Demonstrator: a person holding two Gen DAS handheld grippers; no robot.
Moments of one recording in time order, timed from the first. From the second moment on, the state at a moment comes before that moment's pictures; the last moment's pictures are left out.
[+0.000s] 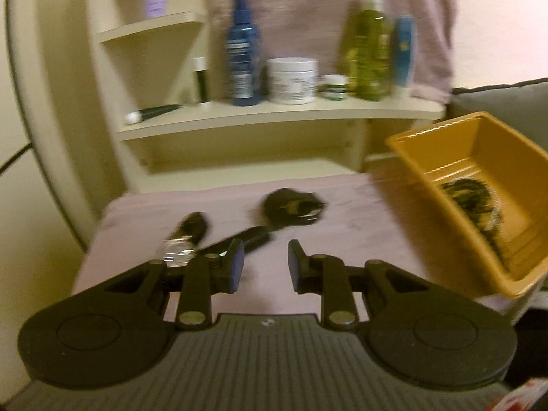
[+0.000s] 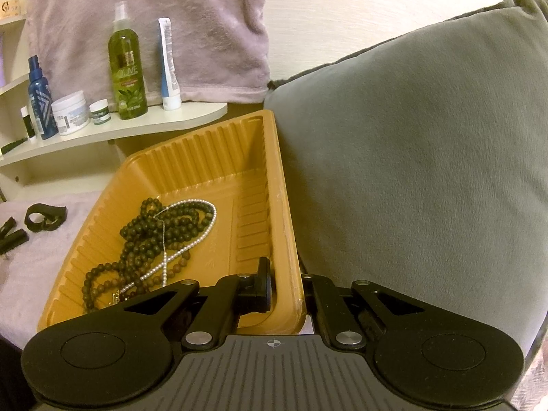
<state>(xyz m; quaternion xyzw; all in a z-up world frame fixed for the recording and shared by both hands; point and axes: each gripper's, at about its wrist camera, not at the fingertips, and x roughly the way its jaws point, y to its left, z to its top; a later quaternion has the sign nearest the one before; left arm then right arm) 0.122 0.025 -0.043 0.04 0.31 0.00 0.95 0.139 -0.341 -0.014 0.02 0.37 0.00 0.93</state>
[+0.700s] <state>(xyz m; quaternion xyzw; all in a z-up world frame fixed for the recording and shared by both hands) 0.161 0.029 -0.070 -0.02 0.33 0.08 0.94 0.140 -0.341 -0.016 0.02 0.37 0.00 0.93</state>
